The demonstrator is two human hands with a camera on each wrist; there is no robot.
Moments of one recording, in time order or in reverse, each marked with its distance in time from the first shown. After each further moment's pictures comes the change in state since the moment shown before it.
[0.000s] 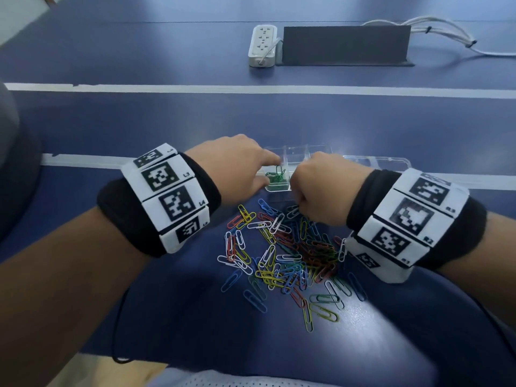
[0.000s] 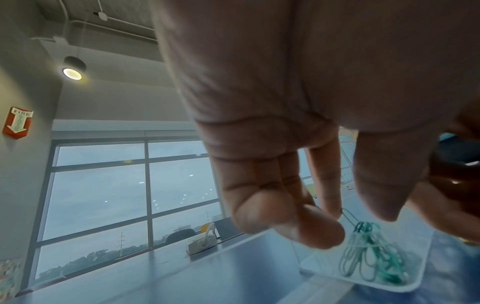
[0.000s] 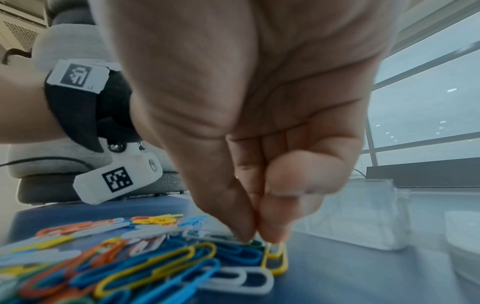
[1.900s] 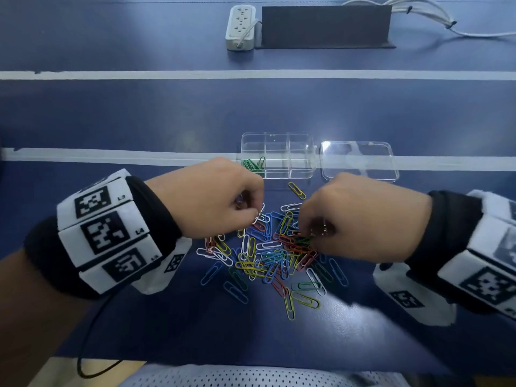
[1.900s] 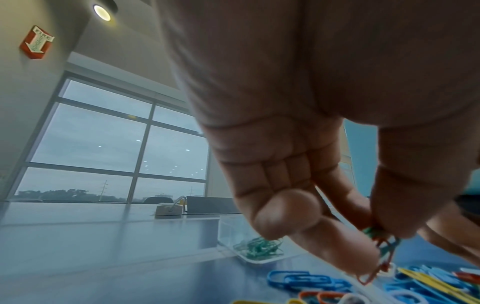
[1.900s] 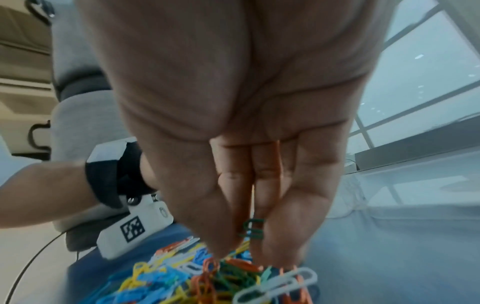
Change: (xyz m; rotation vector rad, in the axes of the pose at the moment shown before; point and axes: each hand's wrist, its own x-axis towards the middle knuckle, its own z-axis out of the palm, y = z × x) left_hand -0.034 0.022 0.008 -0.300 -0.021 0.207; right_hand -0.067 0.019 0.010 0.157 -0.060 -0.165
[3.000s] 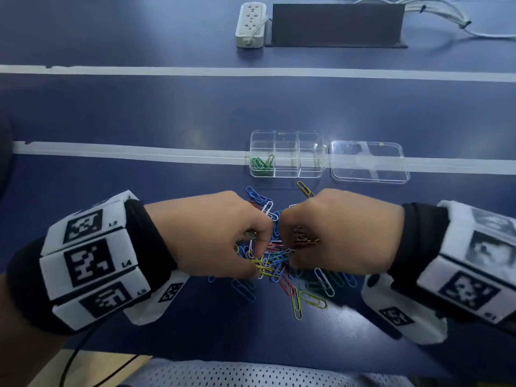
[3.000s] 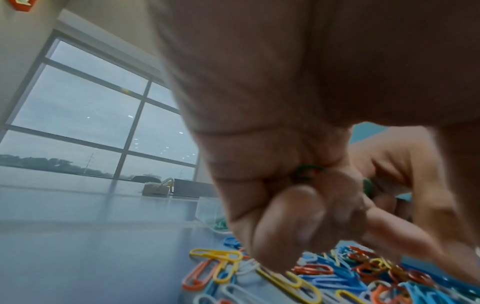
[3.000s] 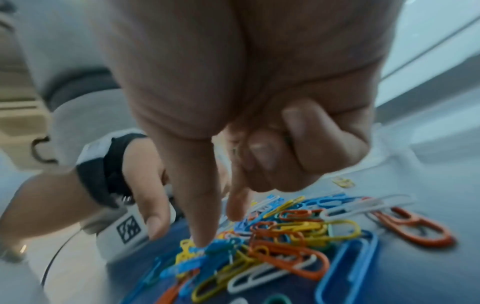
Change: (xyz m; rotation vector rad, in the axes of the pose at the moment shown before) left_hand -0.022 0.008 0.011 0.026 -0.266 -0.043; right_hand 0.015 -0.019 0.012 0.077 -0.038 -0.024
